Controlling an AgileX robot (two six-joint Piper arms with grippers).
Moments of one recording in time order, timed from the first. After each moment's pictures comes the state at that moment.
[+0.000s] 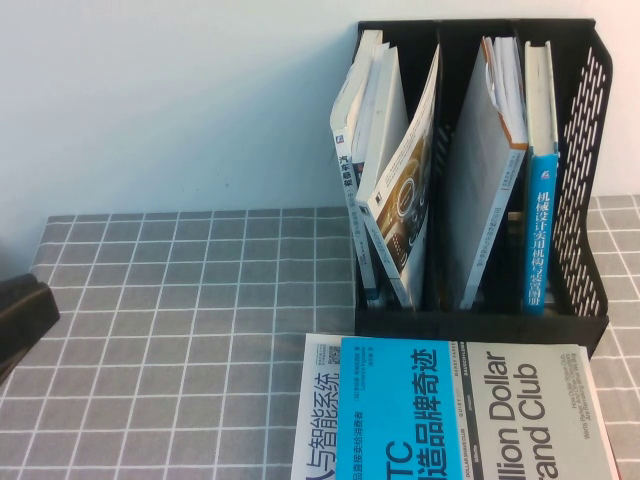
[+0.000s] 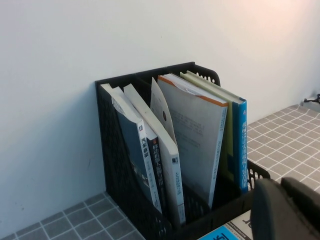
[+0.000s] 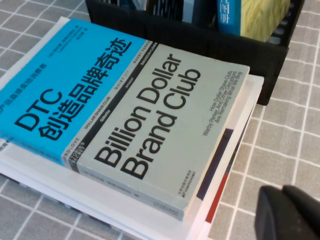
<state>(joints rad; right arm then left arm) 0.55 0.28 -0.35 -0.16 0.75 0.23 -0.51 0.44 -0.74 -0.40 0.44 0.33</state>
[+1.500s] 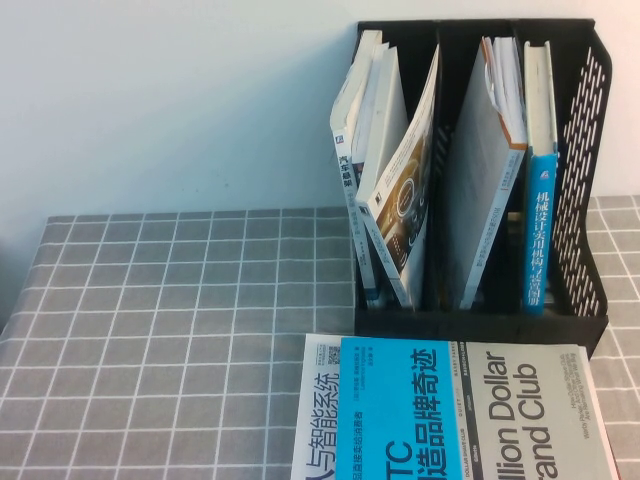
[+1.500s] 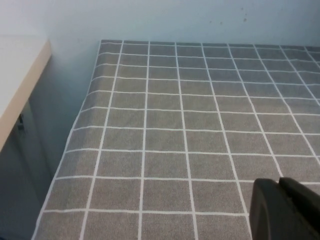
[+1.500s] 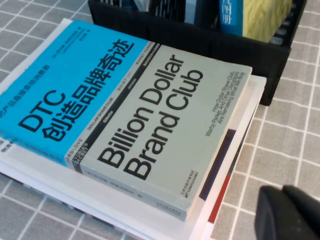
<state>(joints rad) 0.55 0.28 -0.35 -0.15 0.75 0.23 0.00 -0.01 0.02 -0.09 0.34 0.00</state>
